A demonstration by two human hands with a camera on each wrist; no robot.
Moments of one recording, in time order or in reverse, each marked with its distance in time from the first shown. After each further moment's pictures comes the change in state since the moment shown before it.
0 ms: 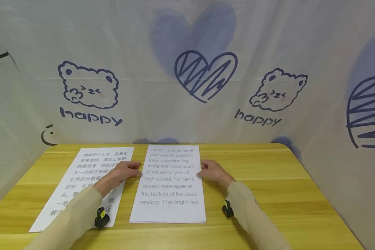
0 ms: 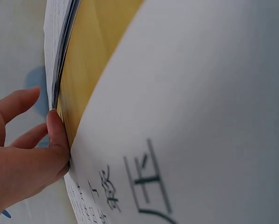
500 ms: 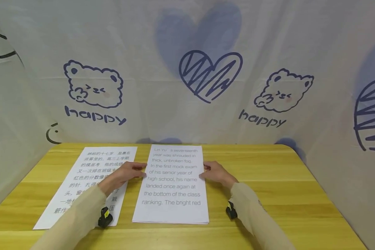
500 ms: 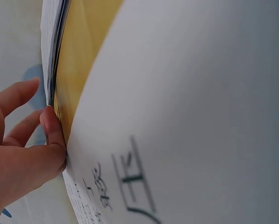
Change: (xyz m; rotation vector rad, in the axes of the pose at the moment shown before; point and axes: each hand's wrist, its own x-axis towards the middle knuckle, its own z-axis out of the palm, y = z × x) left_hand -0.002 -0.003 -0.001 0.076 -0.014 0.010; right_hand -0.001 -0.006 0.004 -0.057 -0.028 -0.015
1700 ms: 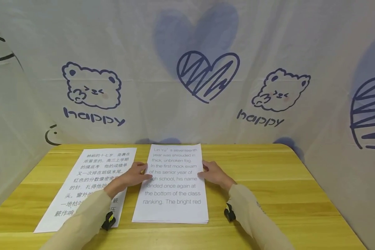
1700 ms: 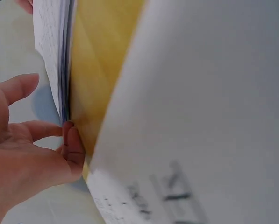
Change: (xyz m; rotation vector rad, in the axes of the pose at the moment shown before) left_hand -0.007 0.012 0.022 0.307 -0.051 0.094; right_hand -0.006 0.002 0.001 0.027 -0.037 -0.092
